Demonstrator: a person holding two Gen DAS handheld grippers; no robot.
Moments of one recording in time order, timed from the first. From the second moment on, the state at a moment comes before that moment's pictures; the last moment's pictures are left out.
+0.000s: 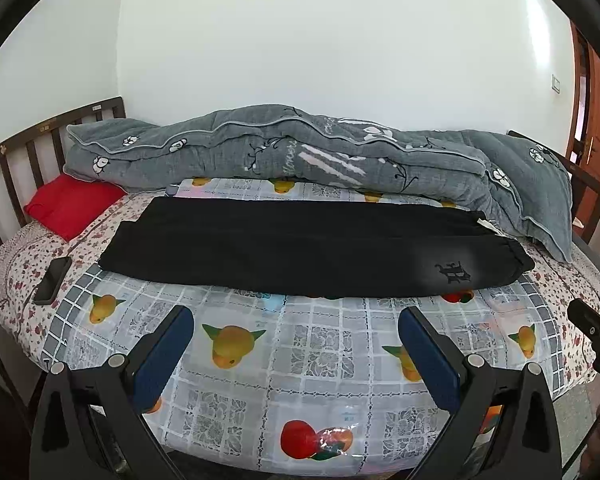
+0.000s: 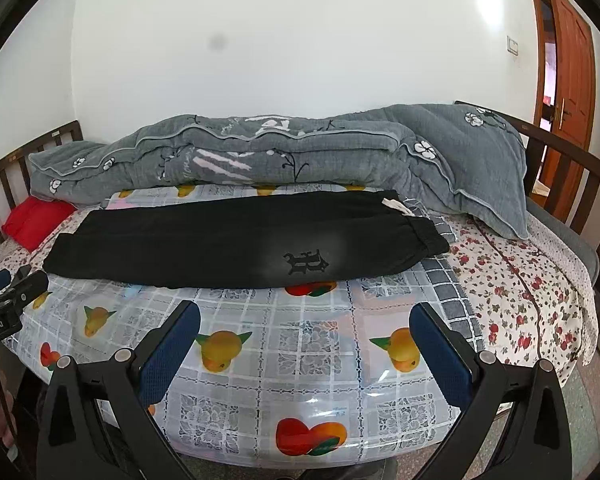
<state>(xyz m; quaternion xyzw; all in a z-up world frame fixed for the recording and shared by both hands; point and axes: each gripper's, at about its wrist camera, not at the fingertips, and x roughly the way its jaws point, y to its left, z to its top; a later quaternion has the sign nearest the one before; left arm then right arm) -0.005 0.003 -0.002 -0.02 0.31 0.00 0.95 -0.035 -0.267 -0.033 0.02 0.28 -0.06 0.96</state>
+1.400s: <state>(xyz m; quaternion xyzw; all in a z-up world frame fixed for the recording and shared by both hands) -0.004 0.006 -0.003 -0.02 0.30 0.00 0.95 -0.035 -0.269 -0.034 0.02 0.28 -0.06 0.96</state>
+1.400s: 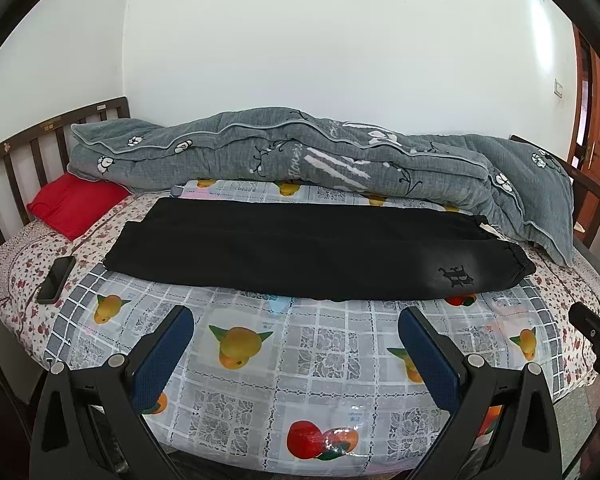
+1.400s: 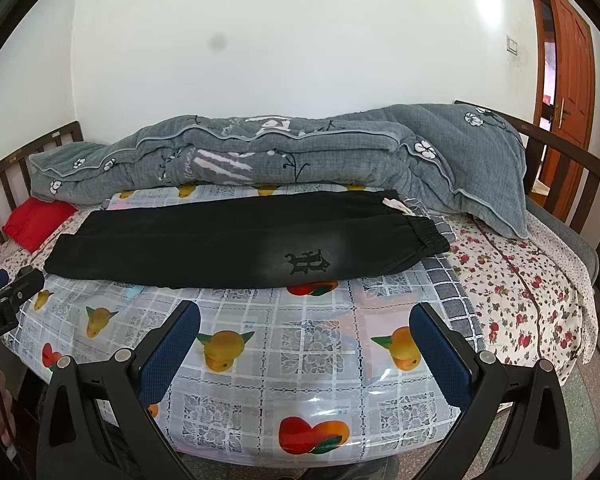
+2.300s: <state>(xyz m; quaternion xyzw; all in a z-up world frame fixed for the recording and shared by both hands) -0.001 0.008 -0.004 -0.02 0.31 0.01 0.95 -0.035 -0.260 -0.032 0.01 0.28 -0.05 0.96</state>
